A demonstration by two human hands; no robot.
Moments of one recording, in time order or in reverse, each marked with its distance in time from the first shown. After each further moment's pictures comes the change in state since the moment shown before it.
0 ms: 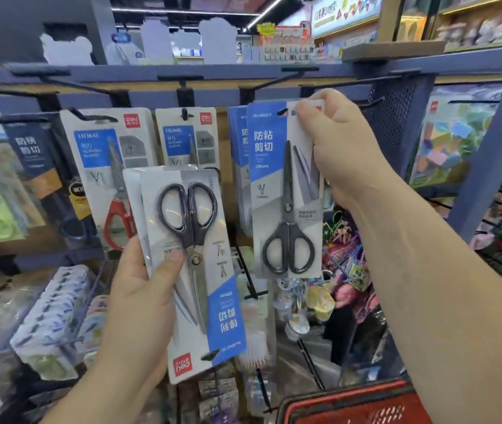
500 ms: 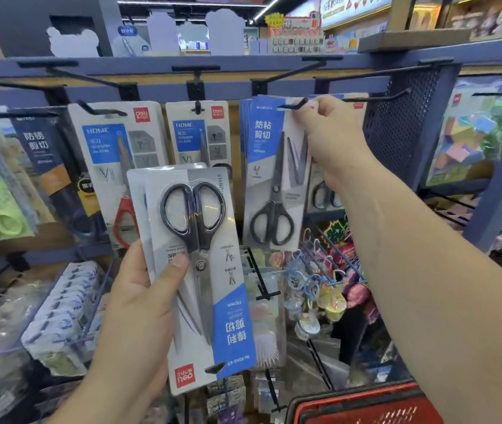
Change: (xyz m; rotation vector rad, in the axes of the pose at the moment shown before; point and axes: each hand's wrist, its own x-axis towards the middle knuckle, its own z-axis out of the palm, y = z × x) left_hand -0.002 0.003 -0.011 -0.065 -0.019 -0.053; right_hand 0.050 0.042 0.023 -0.025 0.110 0.095
